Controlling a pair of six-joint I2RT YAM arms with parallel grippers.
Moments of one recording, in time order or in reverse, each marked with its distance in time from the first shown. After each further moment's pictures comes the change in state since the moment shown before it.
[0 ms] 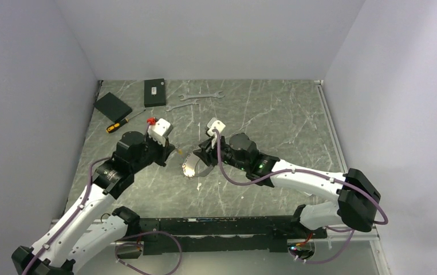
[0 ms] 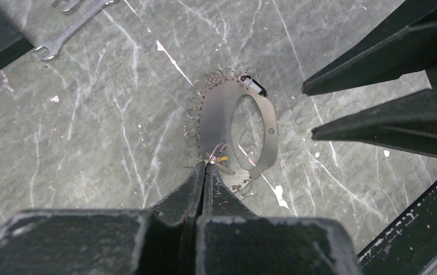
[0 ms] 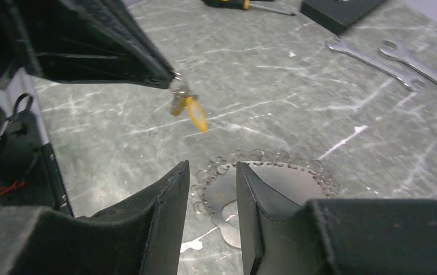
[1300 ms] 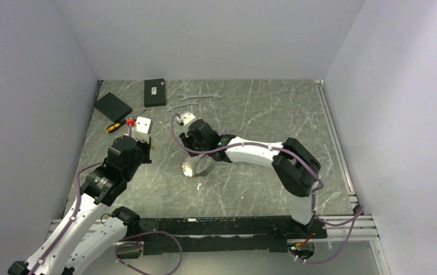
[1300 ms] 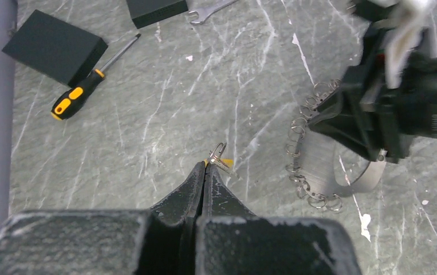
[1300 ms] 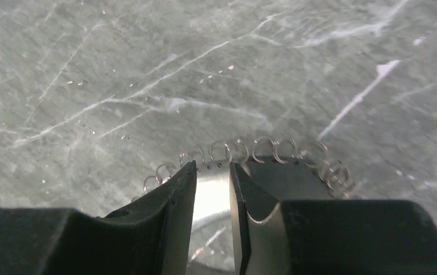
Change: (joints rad) left arm 0.026 -0.088 0.013 -0.121 -0.410 -0.040; right arm -0.053 0.529 0.415 -0.266 0.080 0.079
